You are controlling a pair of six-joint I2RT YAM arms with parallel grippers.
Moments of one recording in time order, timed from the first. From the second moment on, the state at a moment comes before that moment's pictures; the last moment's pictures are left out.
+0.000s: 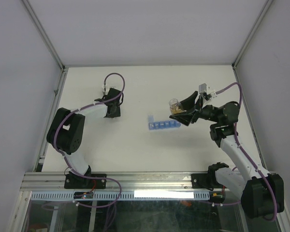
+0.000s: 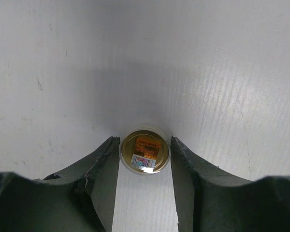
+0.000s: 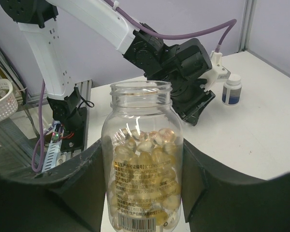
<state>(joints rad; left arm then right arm) -0.40 1.75 1.02 -0.30 -0.36 -0.42 0.21 0.96 0.57 0.76 -1.13 0.48</state>
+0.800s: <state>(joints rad) -0.41 1.16 0.56 0.36 0.57 -0.76 0.21 1.00 0.69 0.18 -1.27 -0.08</state>
